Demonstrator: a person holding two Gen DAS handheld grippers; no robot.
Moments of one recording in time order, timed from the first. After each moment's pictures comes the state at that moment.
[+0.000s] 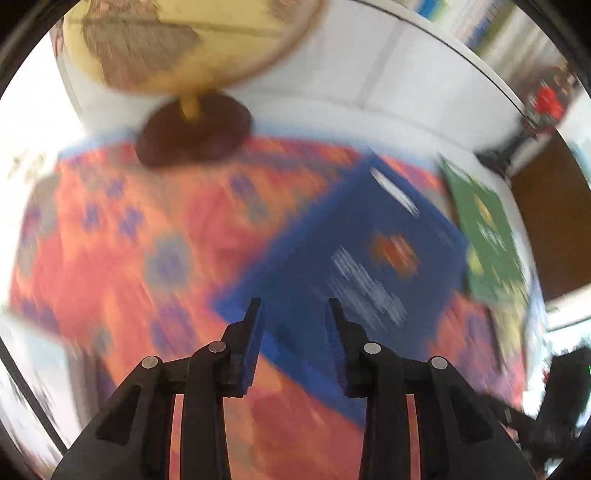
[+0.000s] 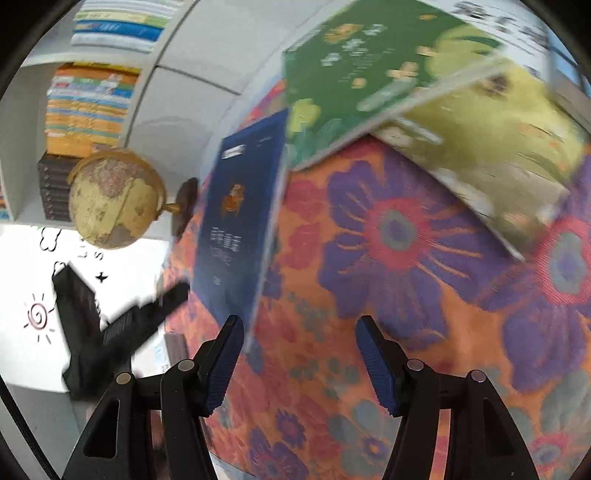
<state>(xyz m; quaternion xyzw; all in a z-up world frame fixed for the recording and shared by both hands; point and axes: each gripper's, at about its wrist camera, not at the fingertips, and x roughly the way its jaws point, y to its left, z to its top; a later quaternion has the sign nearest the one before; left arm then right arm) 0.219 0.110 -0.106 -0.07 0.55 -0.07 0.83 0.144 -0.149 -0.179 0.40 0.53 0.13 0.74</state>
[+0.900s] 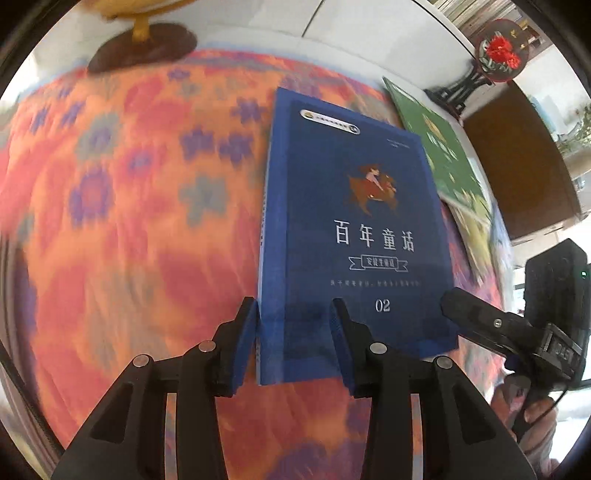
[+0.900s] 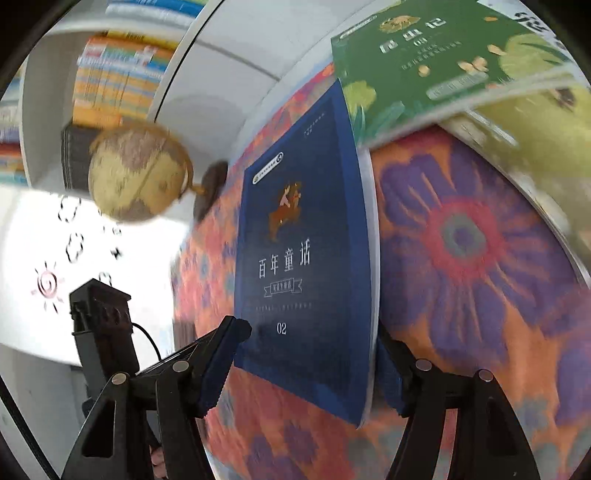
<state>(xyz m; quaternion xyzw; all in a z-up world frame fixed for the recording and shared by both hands) 0.132 0.068 -0.153 -0.11 0.61 -0.18 0.77 0.132 -0.136 -0.183 0.37 0.53 0.18 0.74</state>
